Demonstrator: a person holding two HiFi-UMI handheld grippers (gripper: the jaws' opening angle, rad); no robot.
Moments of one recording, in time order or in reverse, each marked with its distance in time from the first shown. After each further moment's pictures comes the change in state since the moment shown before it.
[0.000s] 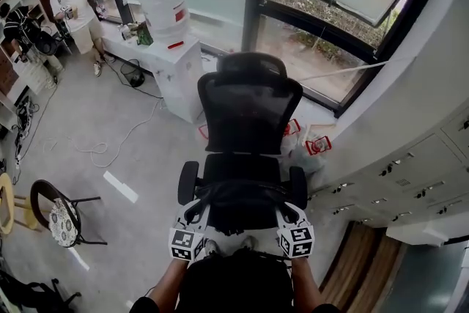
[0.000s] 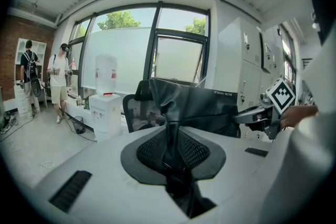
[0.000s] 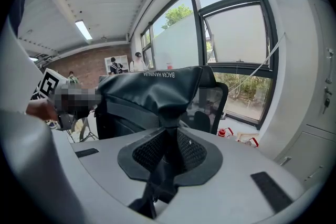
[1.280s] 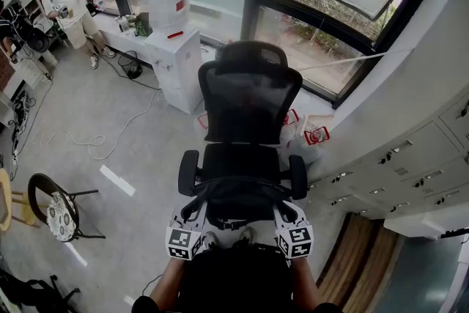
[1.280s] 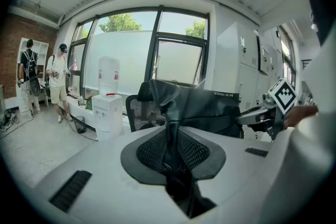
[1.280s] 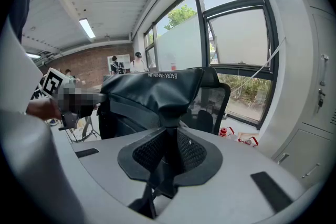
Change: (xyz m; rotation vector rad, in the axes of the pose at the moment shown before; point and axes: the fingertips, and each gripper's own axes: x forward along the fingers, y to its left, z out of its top) left arm -0.038 0.000 -0.011 -0.014 -0.021 0.003; right arm -0.030 0.035 -0.012 -0.028 0.005 0.004
